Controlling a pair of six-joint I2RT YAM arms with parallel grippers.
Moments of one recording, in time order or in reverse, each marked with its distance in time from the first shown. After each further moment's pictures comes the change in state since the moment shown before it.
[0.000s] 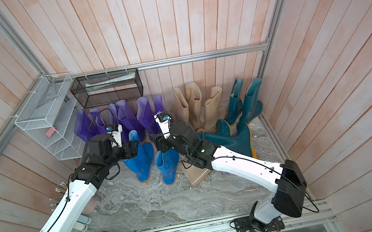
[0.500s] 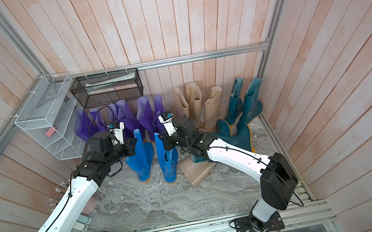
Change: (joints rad) left arm 0.000 0.024 0.010 0.059 0.116 -0.113; right arm -0.139 0.090 0.010 -0.031 -0.323 0.088
